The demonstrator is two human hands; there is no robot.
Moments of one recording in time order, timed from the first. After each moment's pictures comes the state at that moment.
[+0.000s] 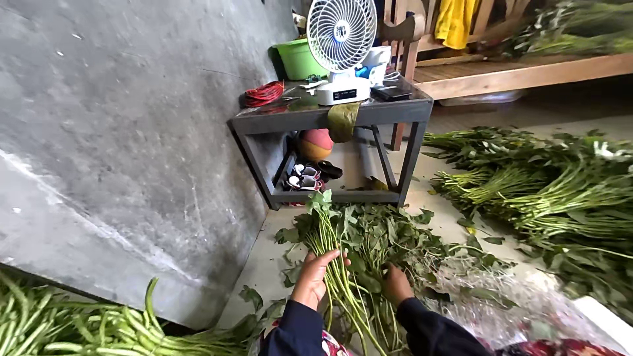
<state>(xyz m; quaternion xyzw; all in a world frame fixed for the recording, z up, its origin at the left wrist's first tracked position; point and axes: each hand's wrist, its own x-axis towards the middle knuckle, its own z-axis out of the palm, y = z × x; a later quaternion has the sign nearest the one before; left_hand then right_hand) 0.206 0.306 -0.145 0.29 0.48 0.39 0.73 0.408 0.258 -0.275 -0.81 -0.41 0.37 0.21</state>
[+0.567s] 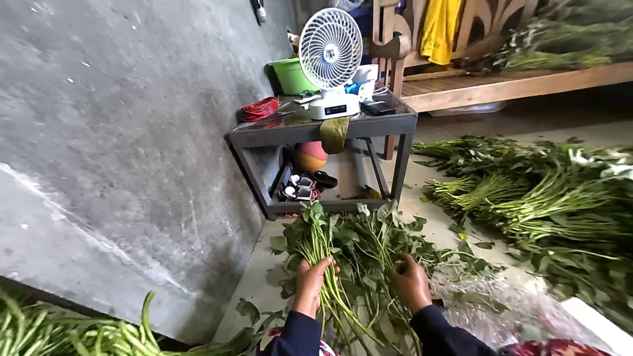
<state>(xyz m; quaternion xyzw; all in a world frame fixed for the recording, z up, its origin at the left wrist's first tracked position) 0.215 0.305 -0.153 0.34 0.53 0.44 0.64 0.426 0.232 -0.209 -0.78 -0.36 0.29 0.41</state>
